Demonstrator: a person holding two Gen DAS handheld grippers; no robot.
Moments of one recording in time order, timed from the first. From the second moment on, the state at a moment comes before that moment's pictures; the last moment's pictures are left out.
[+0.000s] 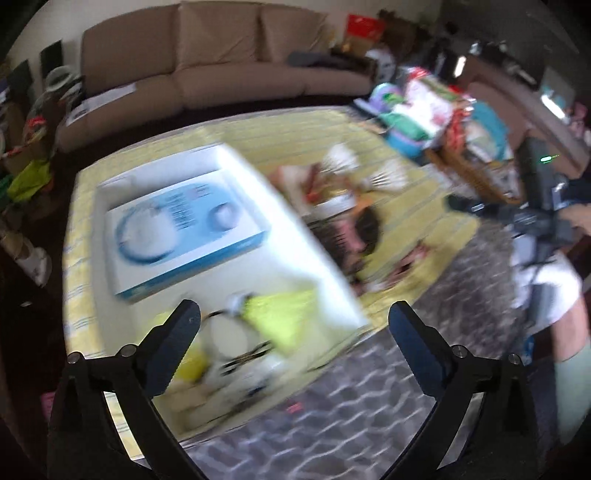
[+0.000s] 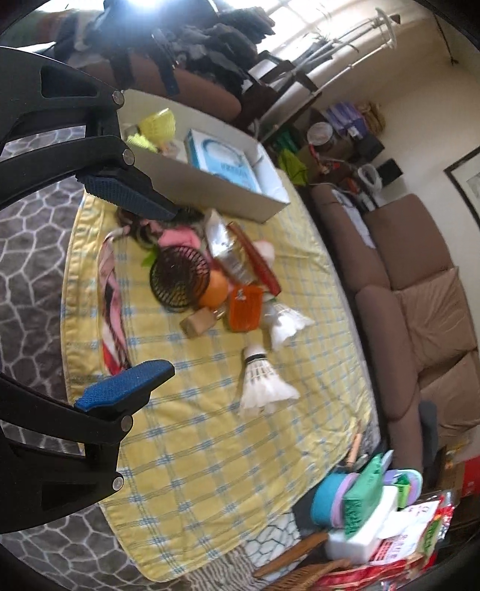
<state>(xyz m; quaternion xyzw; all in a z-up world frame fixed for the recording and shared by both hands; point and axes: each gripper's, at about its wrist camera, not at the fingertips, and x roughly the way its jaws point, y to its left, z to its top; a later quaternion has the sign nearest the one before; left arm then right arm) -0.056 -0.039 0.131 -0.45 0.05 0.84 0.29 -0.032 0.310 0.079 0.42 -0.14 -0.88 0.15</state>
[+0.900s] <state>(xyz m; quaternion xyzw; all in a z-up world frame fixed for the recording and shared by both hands) -0.078 0.132 0.033 -0.50 0.32 0.76 0.27 -0.017 0.320 0.067 0.47 -0.14 -0.86 0.16</state>
